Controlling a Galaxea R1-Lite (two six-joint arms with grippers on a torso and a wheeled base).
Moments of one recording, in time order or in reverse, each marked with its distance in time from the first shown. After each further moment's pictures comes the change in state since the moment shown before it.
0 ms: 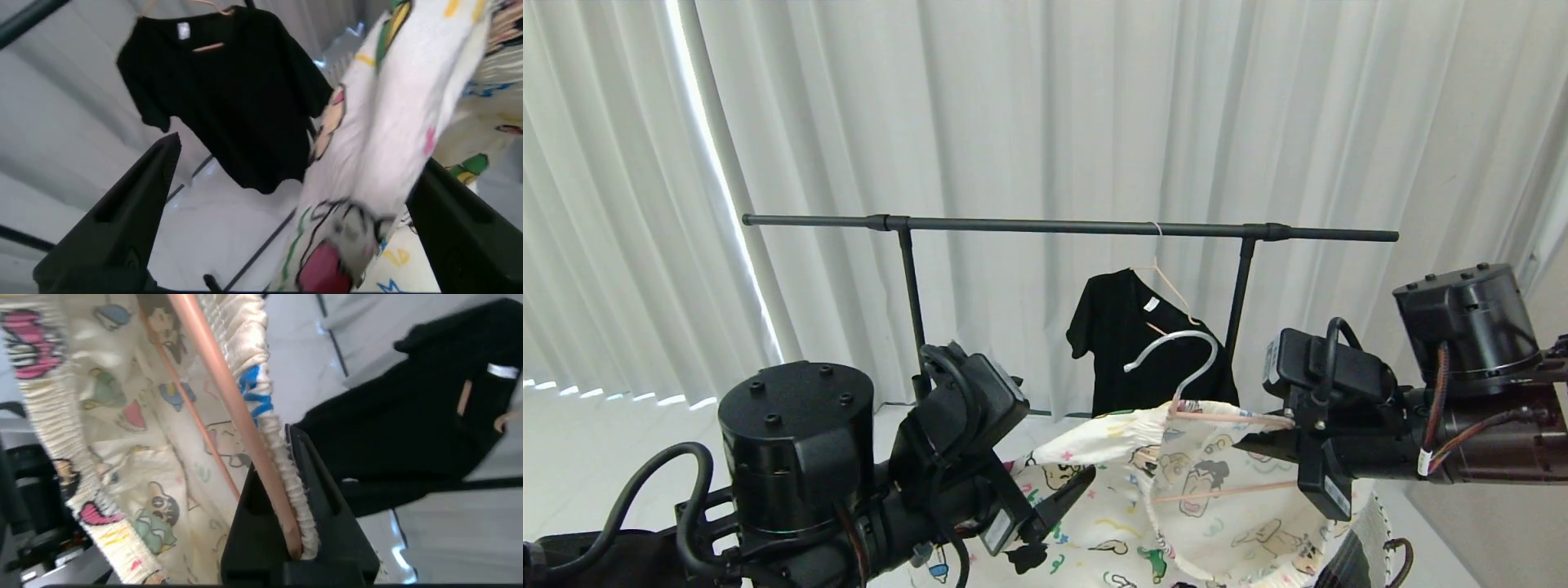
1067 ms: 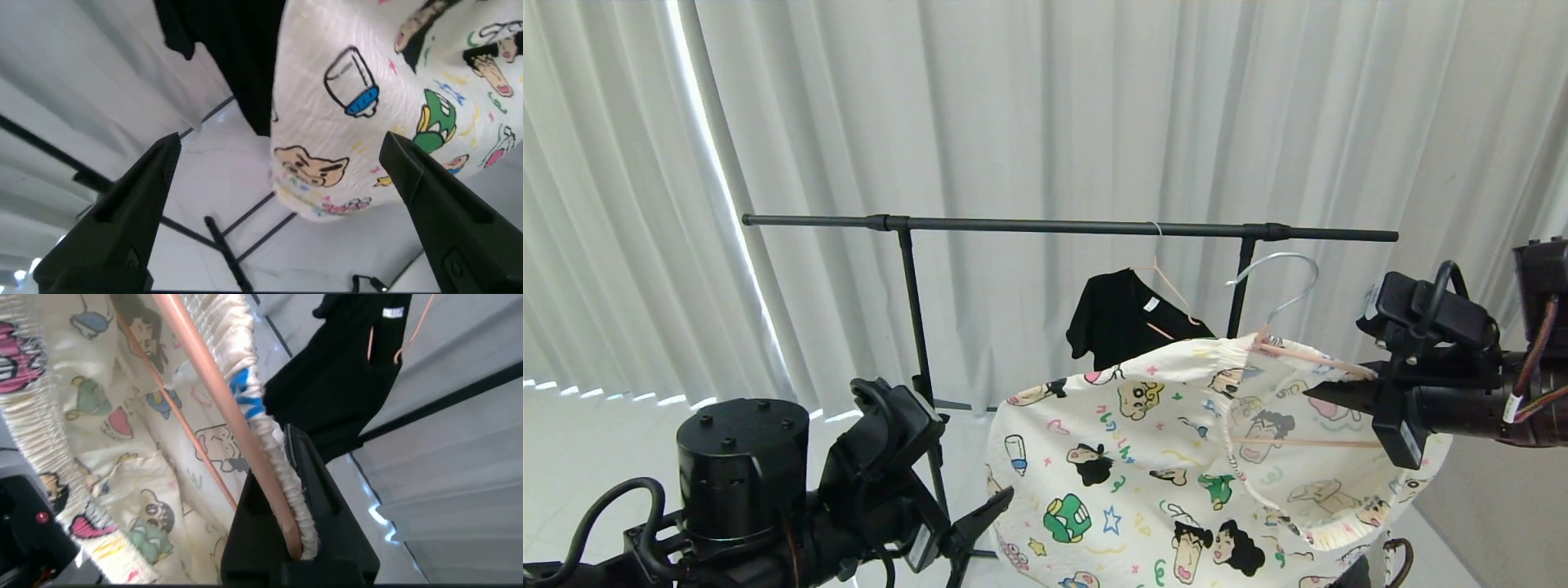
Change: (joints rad) left arm 0.223 0.006 0.200 -0.078 -0.113 -0.024; right arm -0.217 -0.103 0.000 0.010 0.039 0.001
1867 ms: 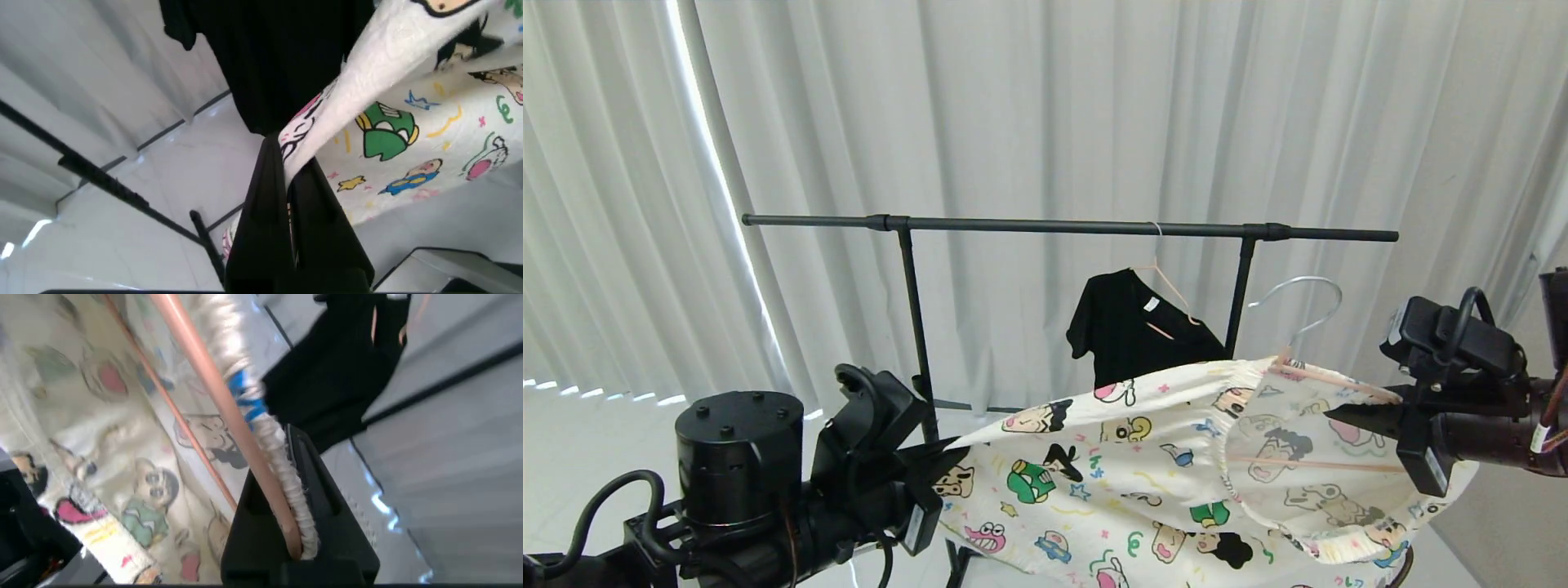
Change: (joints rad) left arm 0.057 0.011 -0.002 -0.013 0.003 -0.089; right arm -0.047 -0.051 0.087 -0.004 -0.010 0.004
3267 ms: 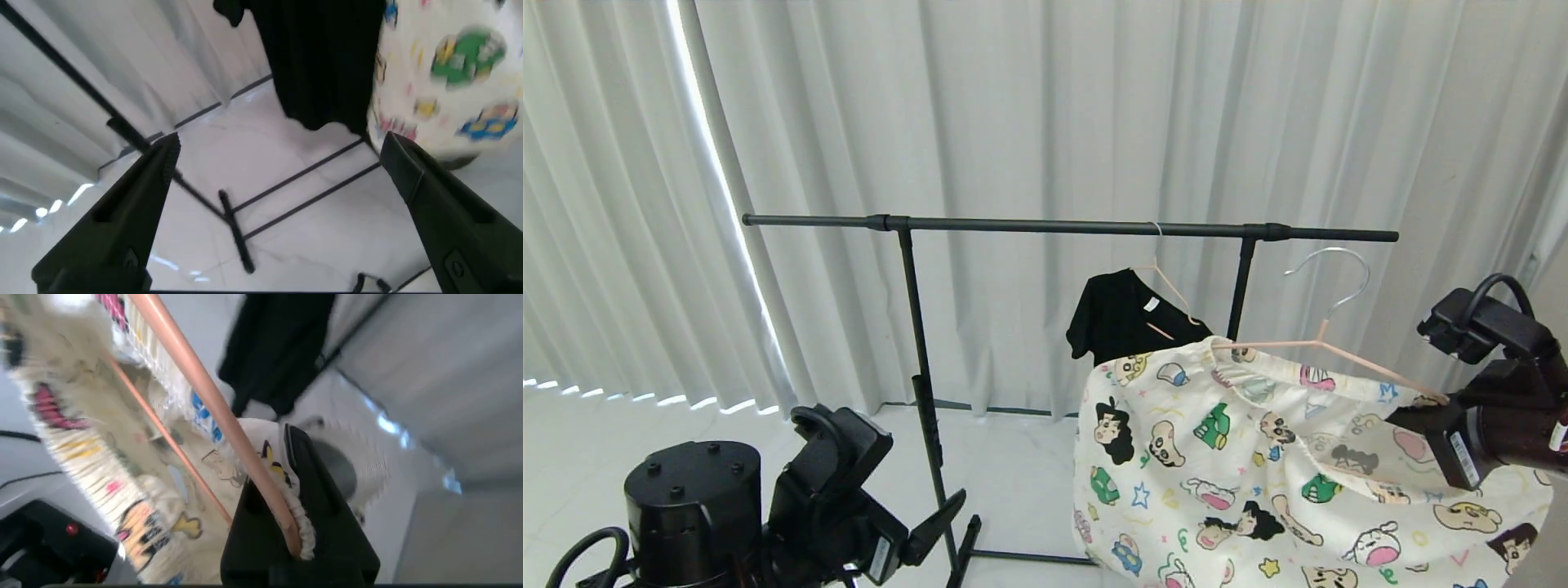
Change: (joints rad) left arm 0.010 0.000 0.184 -0.177 0.148 0.035; right arm -0.064 -0.043 -0.010 0.115 -0.231 0.248
